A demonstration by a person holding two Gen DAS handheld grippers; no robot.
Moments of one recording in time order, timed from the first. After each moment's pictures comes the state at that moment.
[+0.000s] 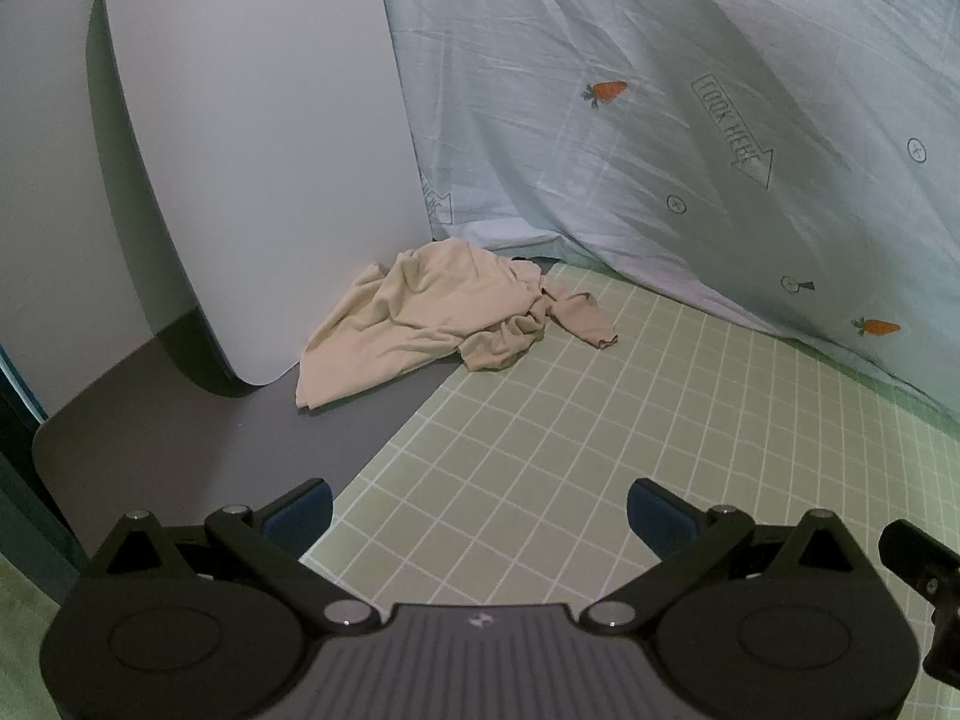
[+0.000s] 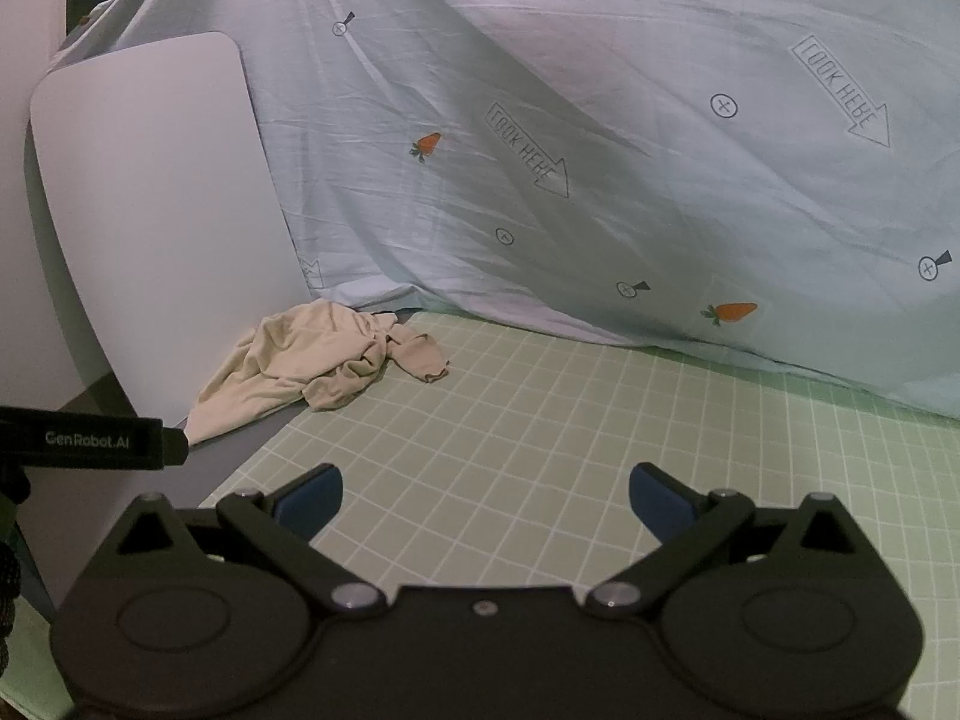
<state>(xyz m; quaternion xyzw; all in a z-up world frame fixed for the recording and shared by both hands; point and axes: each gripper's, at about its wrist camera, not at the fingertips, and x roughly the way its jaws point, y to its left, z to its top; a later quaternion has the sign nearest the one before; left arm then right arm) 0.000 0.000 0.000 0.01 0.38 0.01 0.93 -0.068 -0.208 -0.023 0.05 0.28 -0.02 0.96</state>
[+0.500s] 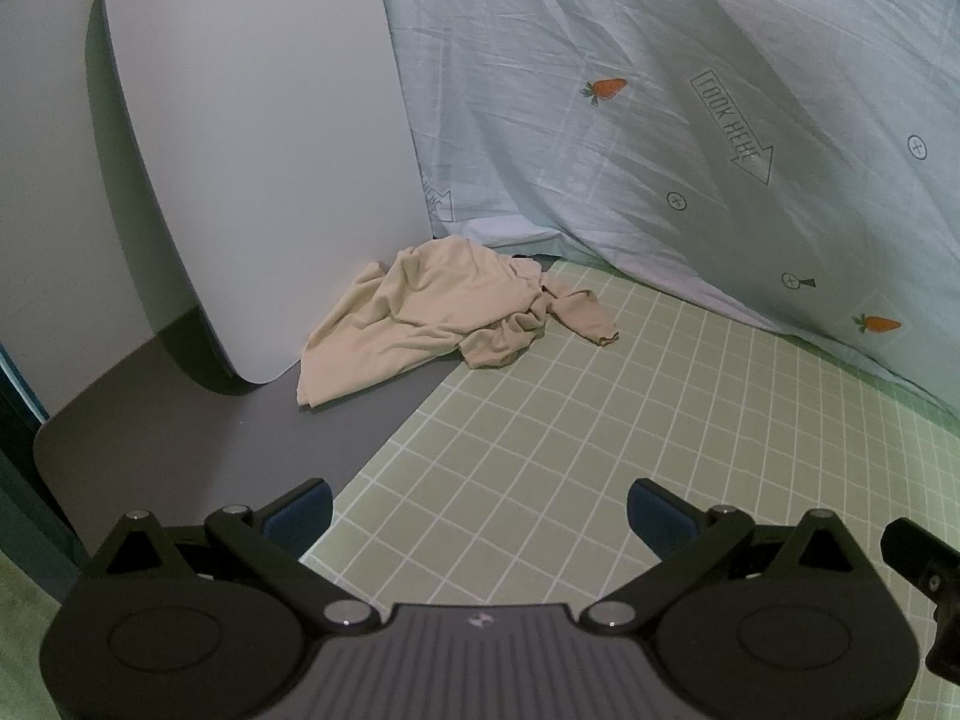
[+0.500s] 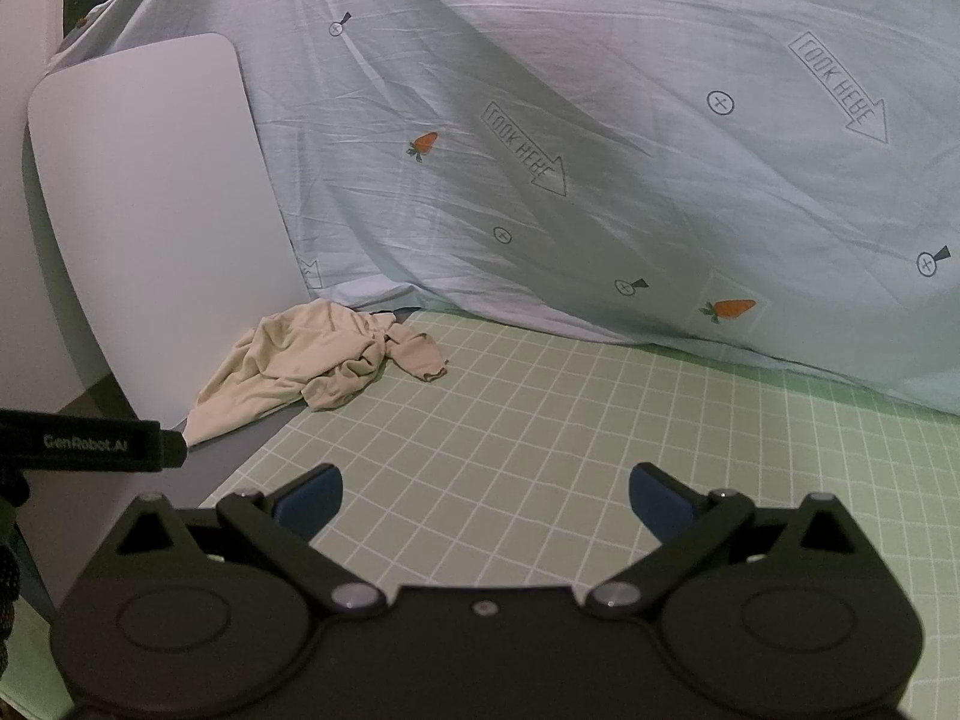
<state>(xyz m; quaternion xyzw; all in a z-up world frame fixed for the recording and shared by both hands) -0.002 -0.003 -0.001 0.01 0.38 0.01 0.93 -0.066 -0.208 -0.019 0.05 0.28 -0.02 0.96</state>
